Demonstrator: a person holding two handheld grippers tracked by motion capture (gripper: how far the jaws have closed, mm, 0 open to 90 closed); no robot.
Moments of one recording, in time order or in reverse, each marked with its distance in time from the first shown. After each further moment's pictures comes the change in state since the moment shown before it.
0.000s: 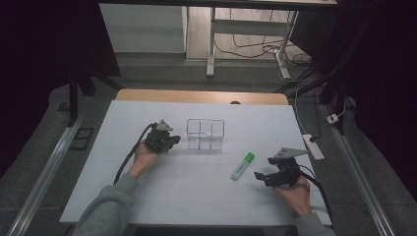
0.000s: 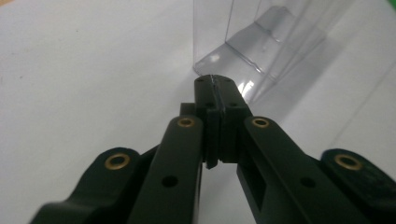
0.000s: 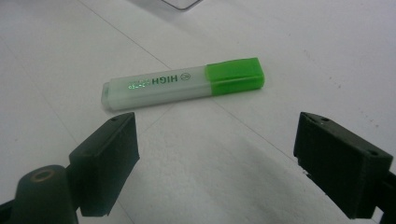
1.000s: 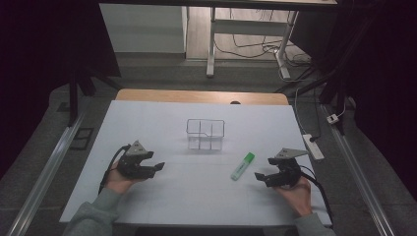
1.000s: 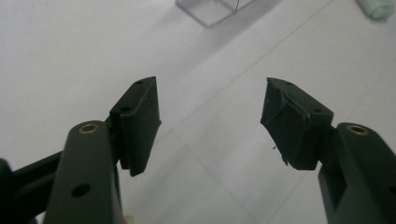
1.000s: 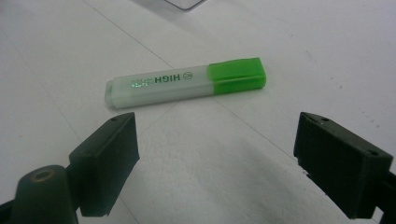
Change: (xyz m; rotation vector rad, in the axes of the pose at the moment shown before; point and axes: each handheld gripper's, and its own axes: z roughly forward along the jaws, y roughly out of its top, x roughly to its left) left arm -0.023 -0.073 -0.080 -0.003 0.005 -0.028; right arm 0.000 -0.001 -0.002 -0.003 0.010 -0.009
